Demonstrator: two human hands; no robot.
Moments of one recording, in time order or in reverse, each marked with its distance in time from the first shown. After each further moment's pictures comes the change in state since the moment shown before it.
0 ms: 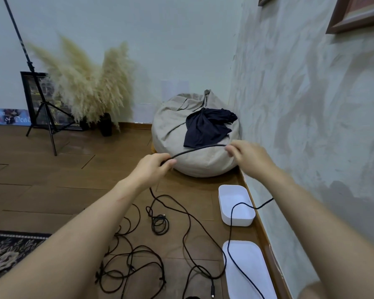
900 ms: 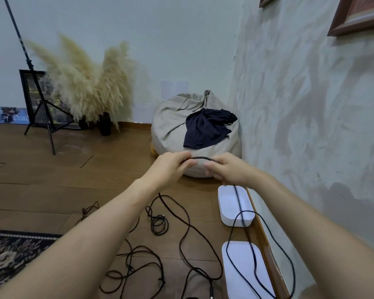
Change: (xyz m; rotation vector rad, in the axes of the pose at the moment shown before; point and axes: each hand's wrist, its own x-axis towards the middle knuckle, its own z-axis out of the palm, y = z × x) left_hand 0.006 0.037 0.013 0.034 0.033 0.220; right_hand -0.008 -0.033 0.018 0.426 -0.409 -0.125
